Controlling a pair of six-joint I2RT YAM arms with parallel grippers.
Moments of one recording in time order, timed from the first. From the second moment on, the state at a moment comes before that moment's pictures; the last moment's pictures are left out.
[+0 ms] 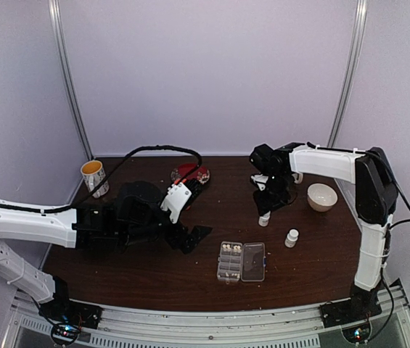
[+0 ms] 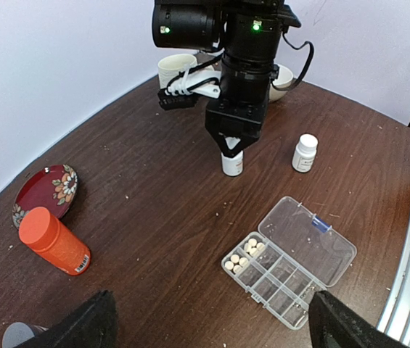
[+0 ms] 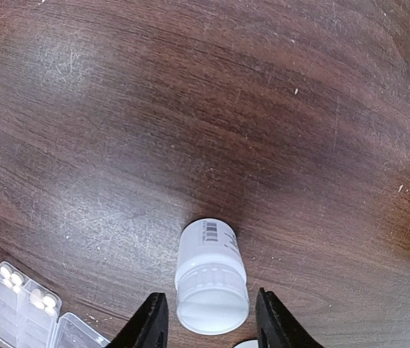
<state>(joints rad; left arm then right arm) -1.19 1.34 0.89 0.00 -0.28 -0.06 0.57 1.98 1.57 -0.97 0.07 0.19</state>
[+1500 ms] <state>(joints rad) -1.19 1.22 0.61 0.47 -0.02 0.24 0.85 1.39 1.30 -0.58 -0.56 0.35</state>
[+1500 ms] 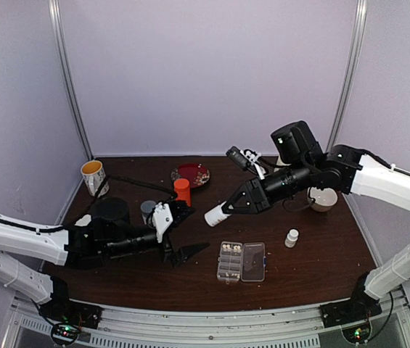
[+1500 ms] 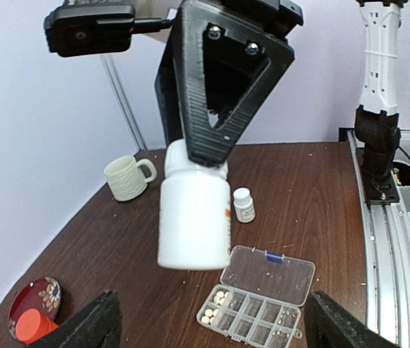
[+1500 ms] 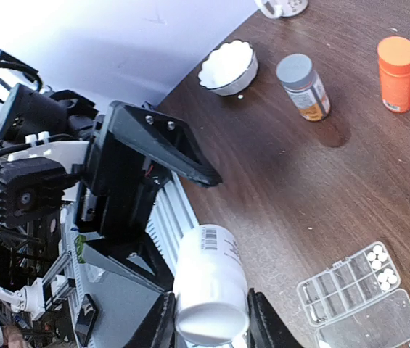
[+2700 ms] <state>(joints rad) -1.19 1.19 0.57 0.74 0.05 0.37 0.91 1.34 1.21 -0.30 -0.67 0.55</state>
